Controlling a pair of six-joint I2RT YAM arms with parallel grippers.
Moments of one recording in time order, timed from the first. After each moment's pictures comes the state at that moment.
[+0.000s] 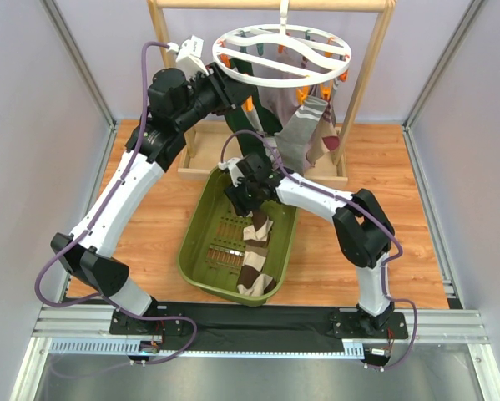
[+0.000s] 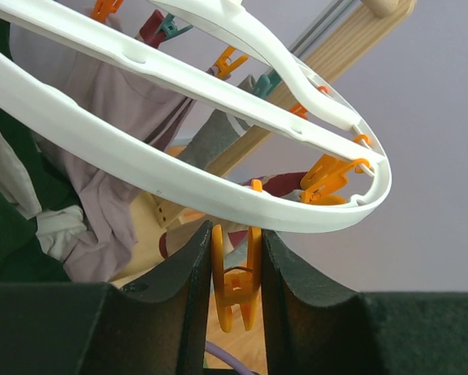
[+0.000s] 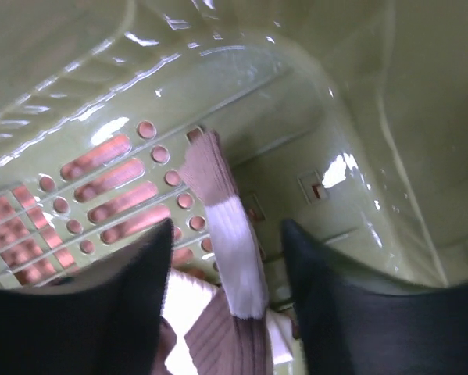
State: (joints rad) left arm -0.49 1.57 1.83 -0.22 0.21 -0.67; right arm 0.76 1.99 1.53 -0.48 -0.13 -0.02
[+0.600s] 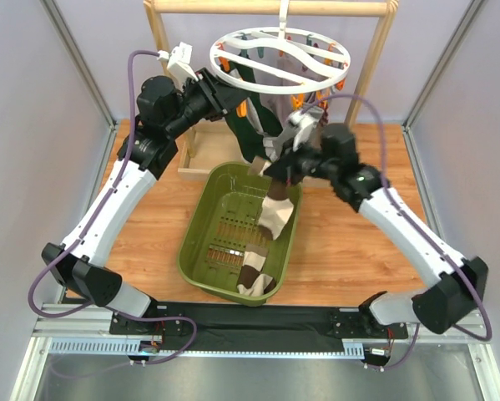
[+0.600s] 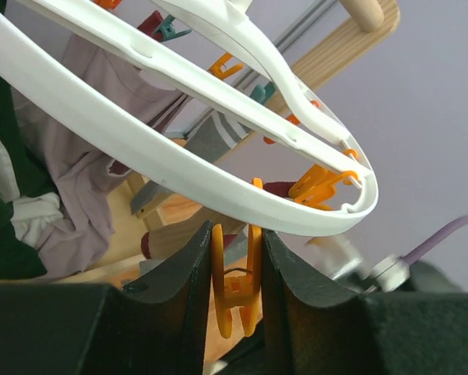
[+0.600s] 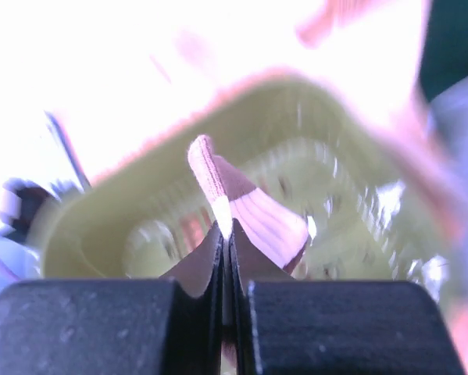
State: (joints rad) left arm -0.46 1.50 1.72 -0.16 0.26 -0.76; right arm 0.58 1.38 1.29 -0.33 -0.46 0.20
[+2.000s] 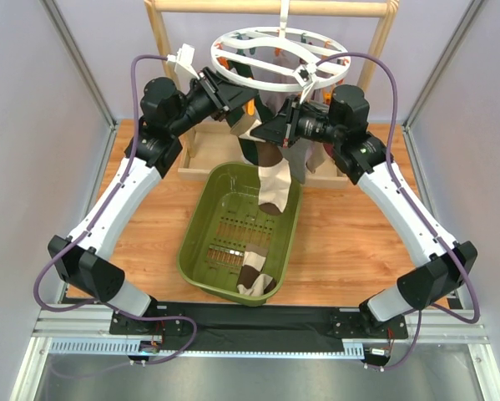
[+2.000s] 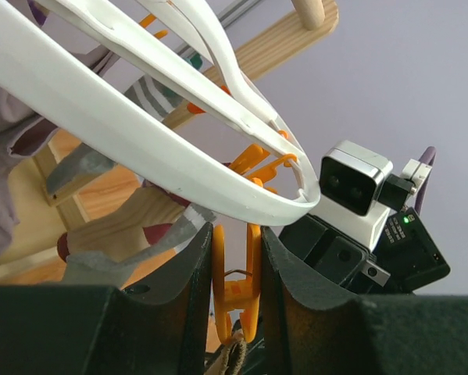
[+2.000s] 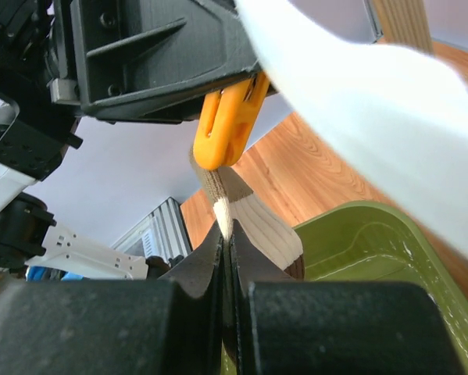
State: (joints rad) left arm -0.44 1.52 1.66 0.00 0.42 -1.01; right arm 0.47 1.50 1.63 -0.17 -0.71 0.55
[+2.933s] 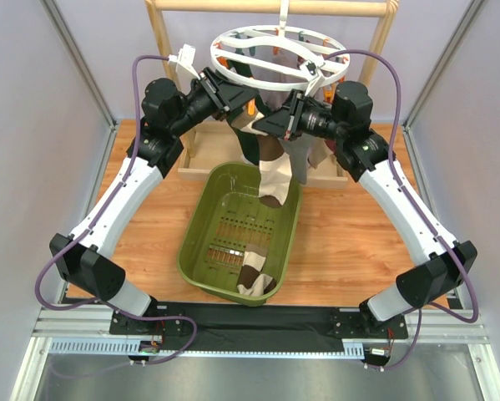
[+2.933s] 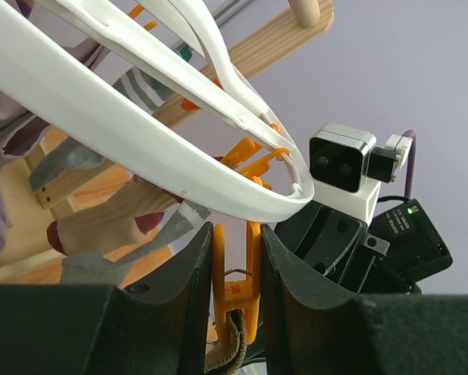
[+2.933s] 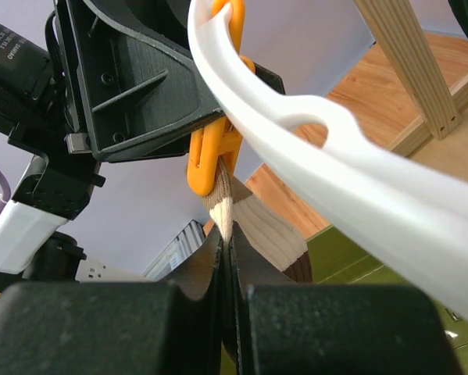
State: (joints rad) left arm -0.44 1.53 1.65 0.05 0.44 -1.03; right arm 0.46 1.52 1.67 -0.18 -0.66 0.70
